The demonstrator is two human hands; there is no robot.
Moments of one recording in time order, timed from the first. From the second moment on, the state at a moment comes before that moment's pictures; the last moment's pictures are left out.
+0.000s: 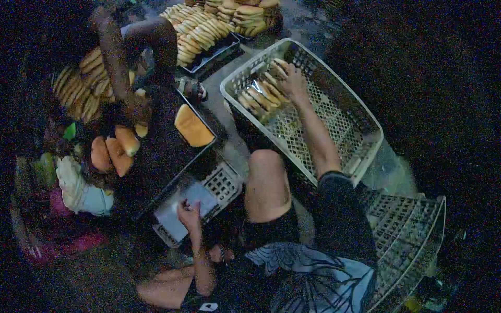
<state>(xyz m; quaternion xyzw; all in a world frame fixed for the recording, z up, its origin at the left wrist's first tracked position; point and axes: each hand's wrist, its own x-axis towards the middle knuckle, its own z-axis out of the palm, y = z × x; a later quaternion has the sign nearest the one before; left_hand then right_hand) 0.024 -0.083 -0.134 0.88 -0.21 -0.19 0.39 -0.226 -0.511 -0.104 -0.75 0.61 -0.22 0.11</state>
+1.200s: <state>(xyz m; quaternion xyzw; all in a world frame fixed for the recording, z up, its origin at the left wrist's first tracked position) -0.016 -0.024 -0.037 0.71 -0.48 -0.07 0.51 -0.064 -0.141 -0.004 -0.05 0.24 -0.18 0.95</state>
